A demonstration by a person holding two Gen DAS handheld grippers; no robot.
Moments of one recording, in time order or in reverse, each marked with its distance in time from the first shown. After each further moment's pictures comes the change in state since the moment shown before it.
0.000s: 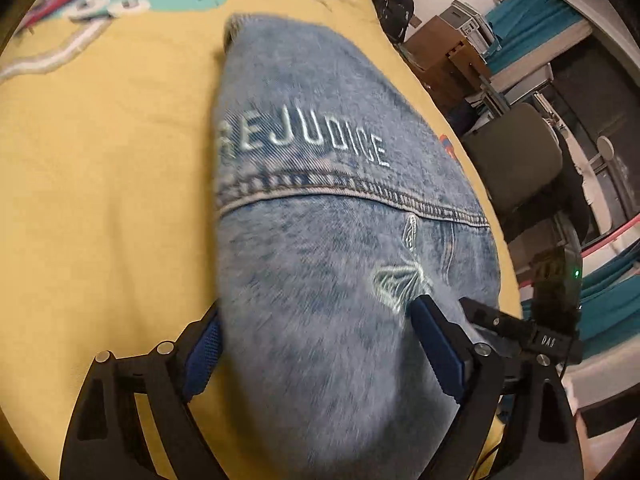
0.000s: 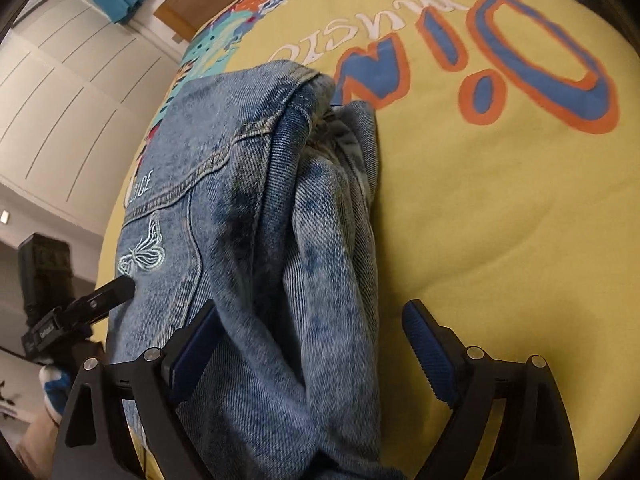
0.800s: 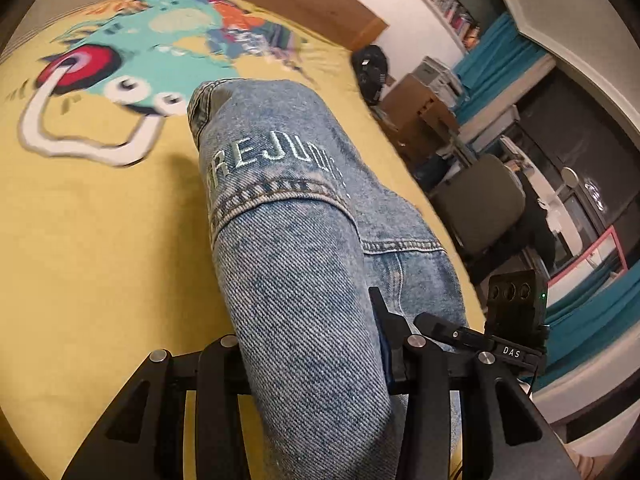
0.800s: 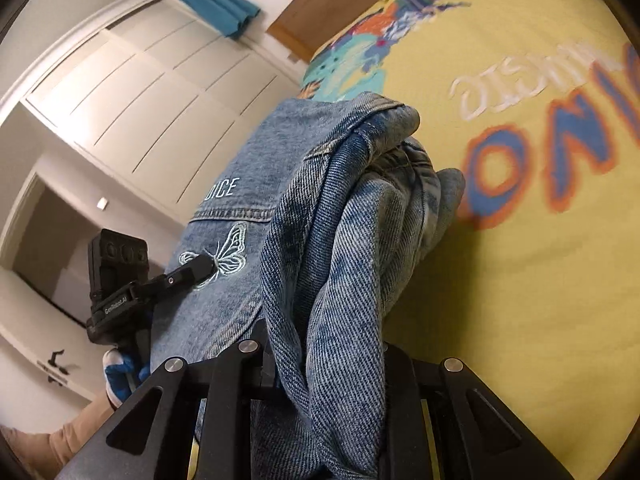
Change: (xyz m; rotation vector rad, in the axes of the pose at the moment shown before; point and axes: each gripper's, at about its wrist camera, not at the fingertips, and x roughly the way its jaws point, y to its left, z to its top) left arm -0.174 0.064 -0.001 0.039 -0.216 -0.052; right arm 0.010 0.117 0.011 -0.123 -0.102 0.398
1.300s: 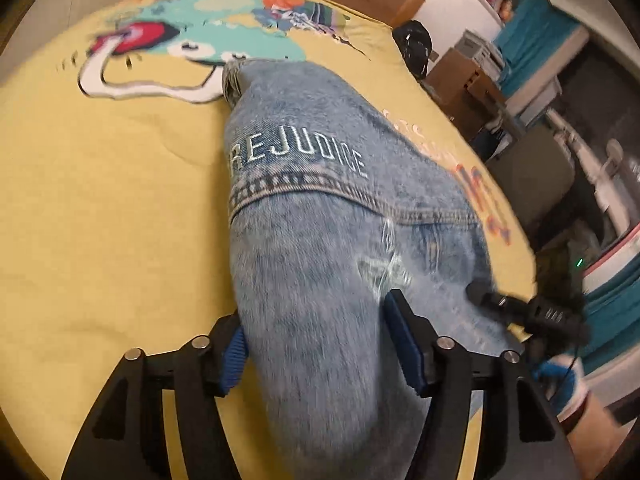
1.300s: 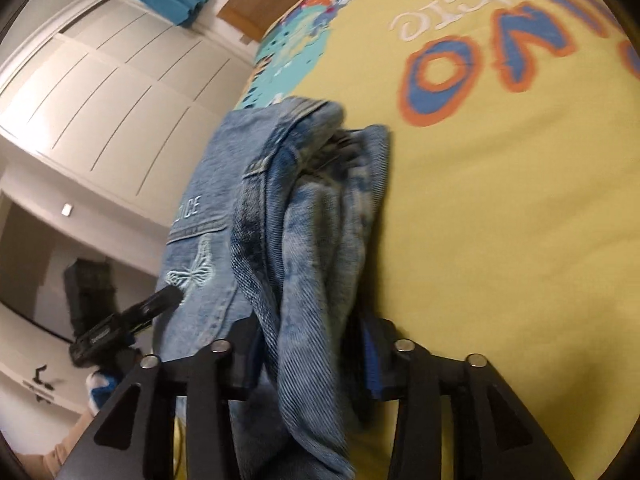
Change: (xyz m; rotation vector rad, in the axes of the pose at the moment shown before) left arm -0.012 0.010 -0.072 0.058 0.055 0.221; right arm 0.021 -0.031 -0.039 0.108 0.046 -0.140
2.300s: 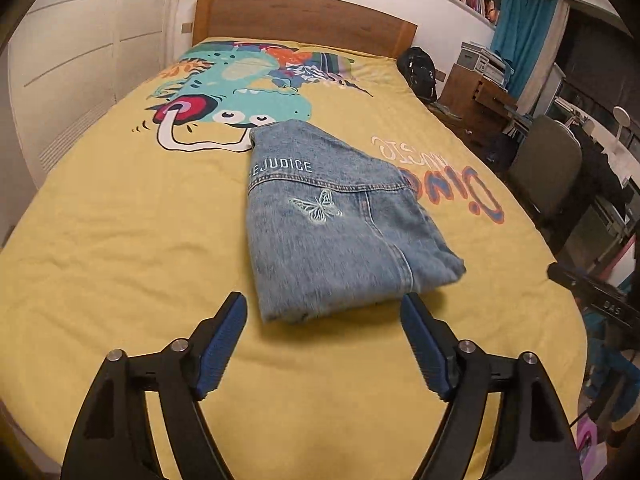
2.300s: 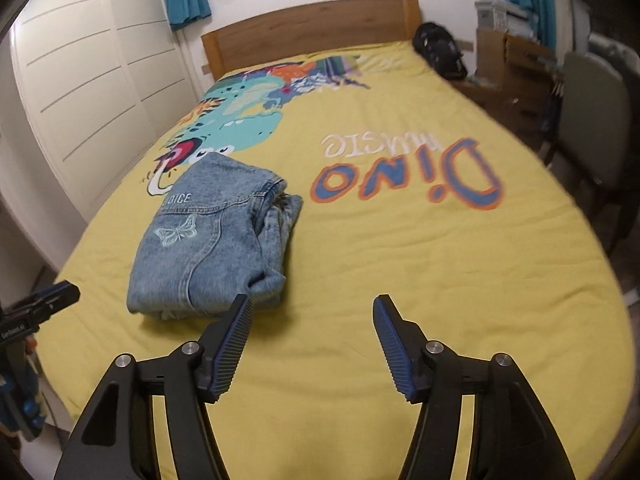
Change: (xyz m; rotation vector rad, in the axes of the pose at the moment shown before) left arm -0.104 -0.116 -0.079 0.089 -0.154 0.206; right arm -0.178 0.115 -0.118 -0.296 -0.251 -0.564
